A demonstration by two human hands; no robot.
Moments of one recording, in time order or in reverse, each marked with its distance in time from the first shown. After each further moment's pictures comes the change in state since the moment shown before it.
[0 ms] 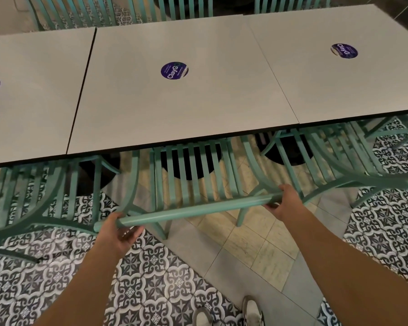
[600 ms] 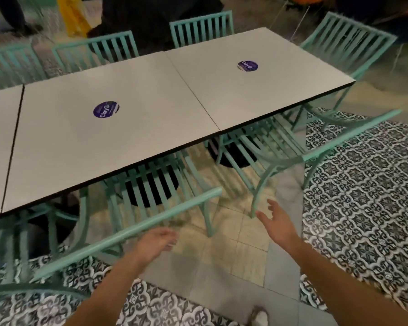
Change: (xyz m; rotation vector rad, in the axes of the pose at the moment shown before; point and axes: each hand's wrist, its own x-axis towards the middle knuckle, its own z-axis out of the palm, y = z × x) left_hand -0.098 -0.133 0.109 1.396 -0.621 0.412; right_hand -0.027 -0.019 -0.200 -0.976 0.032 -0.682
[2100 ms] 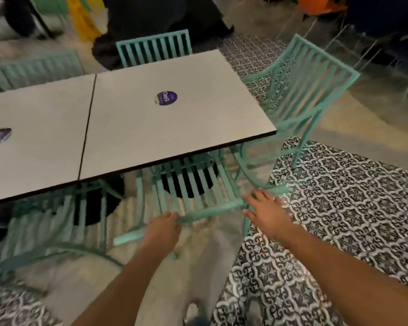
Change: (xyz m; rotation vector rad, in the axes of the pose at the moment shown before) left_hand 0.243 0.417 0.462 0.882 0.415 0.144; right_hand 0.418 0.156 -0.482 -0.791 -0.212 -0.591
